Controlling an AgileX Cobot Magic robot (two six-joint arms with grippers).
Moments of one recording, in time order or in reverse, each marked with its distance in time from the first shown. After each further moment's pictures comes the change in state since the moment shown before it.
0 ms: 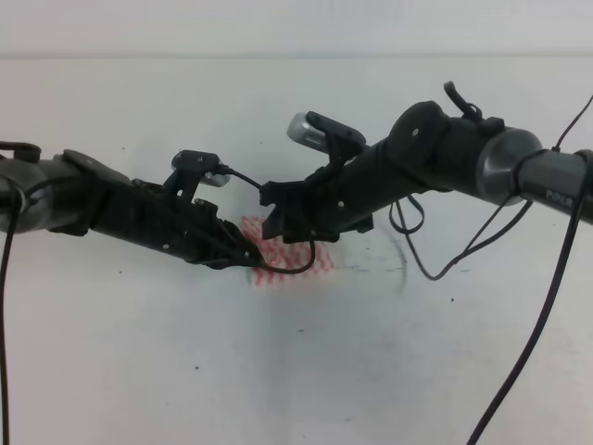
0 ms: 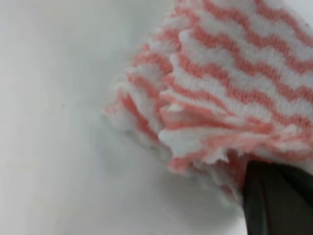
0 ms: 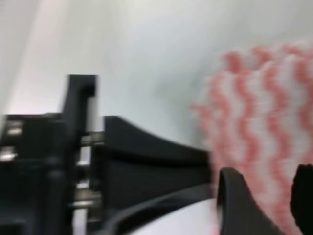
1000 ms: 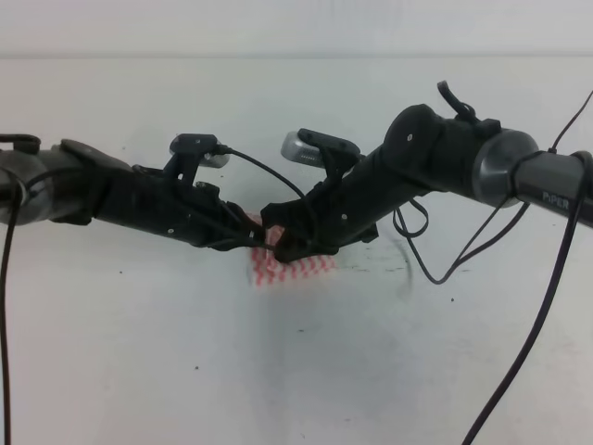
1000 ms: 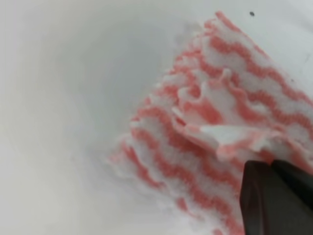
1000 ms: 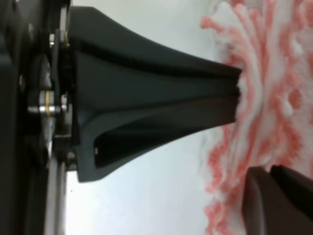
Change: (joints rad) left arm 0.000 0.002 -0.038 -0.054 -0.001 -0.014; right arm 0.015 -0.002 -0.001 -0.077 0.074 -0.005
